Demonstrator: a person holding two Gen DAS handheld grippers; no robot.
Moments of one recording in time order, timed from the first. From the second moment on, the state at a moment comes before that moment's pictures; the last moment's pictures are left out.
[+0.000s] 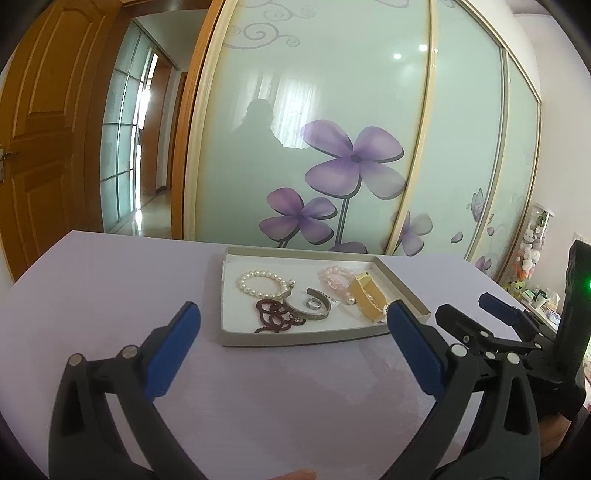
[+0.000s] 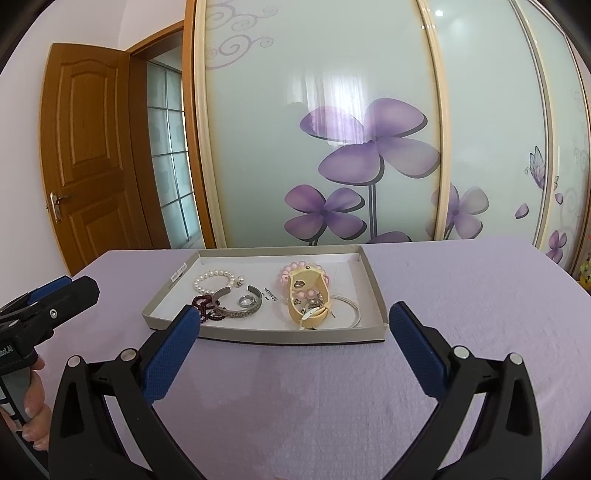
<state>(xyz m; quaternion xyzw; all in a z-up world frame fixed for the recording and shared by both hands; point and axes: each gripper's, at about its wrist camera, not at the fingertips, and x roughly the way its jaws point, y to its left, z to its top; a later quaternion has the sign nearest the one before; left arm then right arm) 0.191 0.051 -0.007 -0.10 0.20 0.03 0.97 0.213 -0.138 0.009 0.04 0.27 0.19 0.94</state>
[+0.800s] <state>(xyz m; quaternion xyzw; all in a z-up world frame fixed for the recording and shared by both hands) 0.190 0.047 -0.002 -0.10 0.19 0.02 0.98 0.211 -0.137 0.015 0.04 0.27 0.20 0.94</state>
